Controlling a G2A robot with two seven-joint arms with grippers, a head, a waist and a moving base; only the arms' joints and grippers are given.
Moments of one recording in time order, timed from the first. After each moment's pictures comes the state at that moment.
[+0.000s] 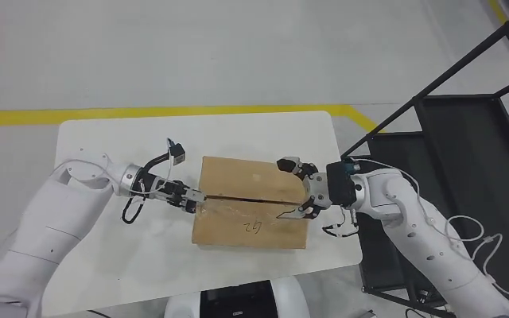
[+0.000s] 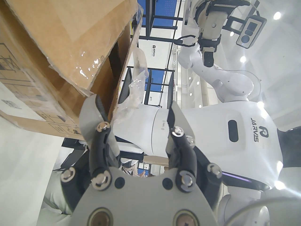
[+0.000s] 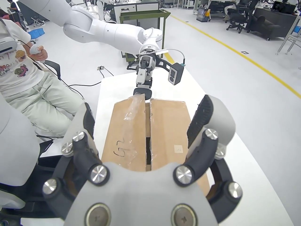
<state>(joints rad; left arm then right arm) 0.78 -0.93 -0.82 -1.24 -0.57 -0.17 -1.54 -1.36 -0.82 1.26 -1.84 -0.95 -1.01 -0.13</state>
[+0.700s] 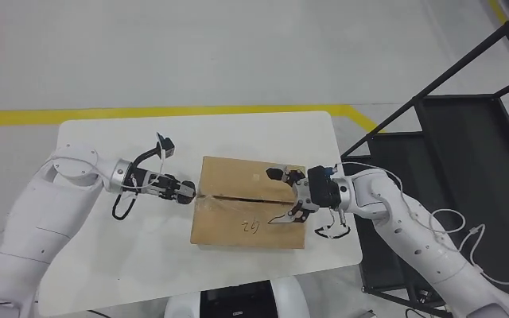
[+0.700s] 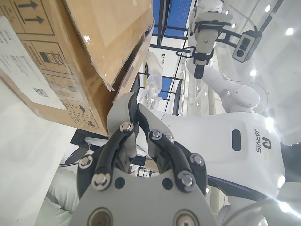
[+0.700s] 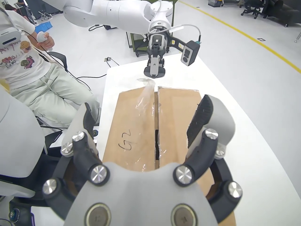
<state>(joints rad) 0.79 -0.90 -0.90 -1.25 -0.50 -0.13 -1.51 -1.27 -0.83 1.11 -1.76 -0.95 -1.01 -0.08</state>
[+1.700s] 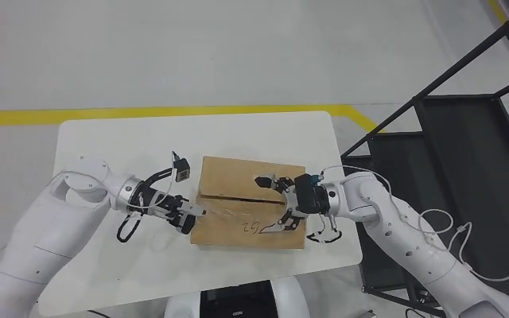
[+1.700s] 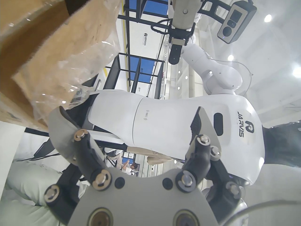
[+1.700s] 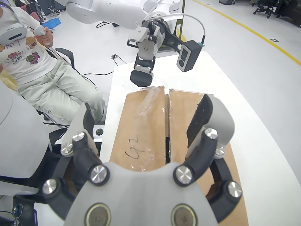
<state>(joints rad) 0.90 -0.85 -0.86 -1.50 -0.66 0.02 -1.54 -1.26 -0.86 1.05 -1.78 -0.98 -1.01 -0.06</state>
